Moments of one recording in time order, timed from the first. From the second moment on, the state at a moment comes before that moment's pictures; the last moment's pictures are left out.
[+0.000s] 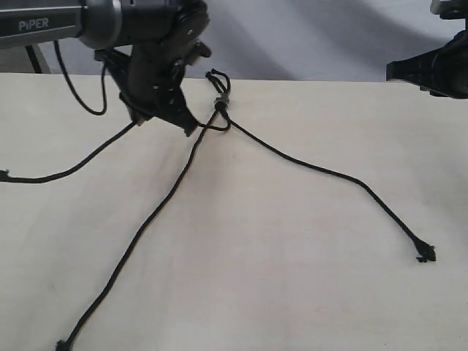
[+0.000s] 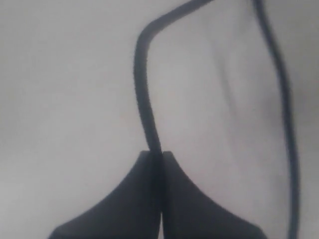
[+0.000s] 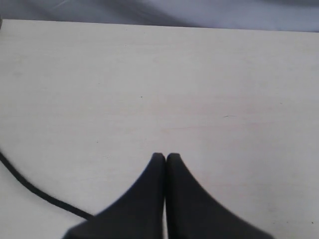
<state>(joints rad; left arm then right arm) -0.44 2.10 -1.76 0.49 1.21 -0.22 -0.05 1.55 -1.04 -0.27 0.32 0.28</state>
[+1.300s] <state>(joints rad) -0.24 2.09 -1.40 0.24 0.88 -0.26 0.01 1.55 -1.04 -0.19 0.33 0.27</state>
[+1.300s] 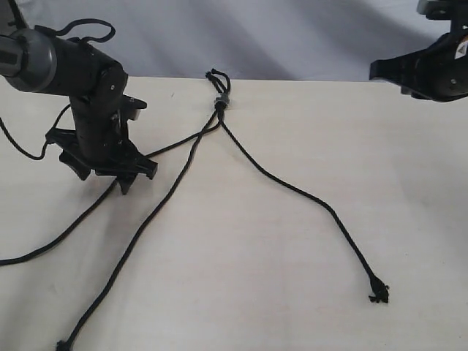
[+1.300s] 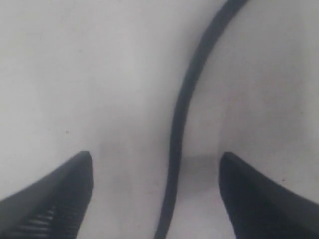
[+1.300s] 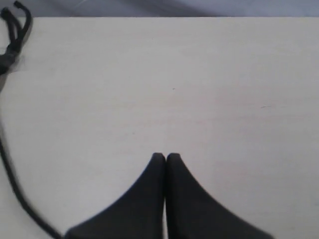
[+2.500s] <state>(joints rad) 0.15 1.67 -1.12 0.29 0.48 -0.30 0.82 2.34 -1.90 0.04 0.93 0.31</state>
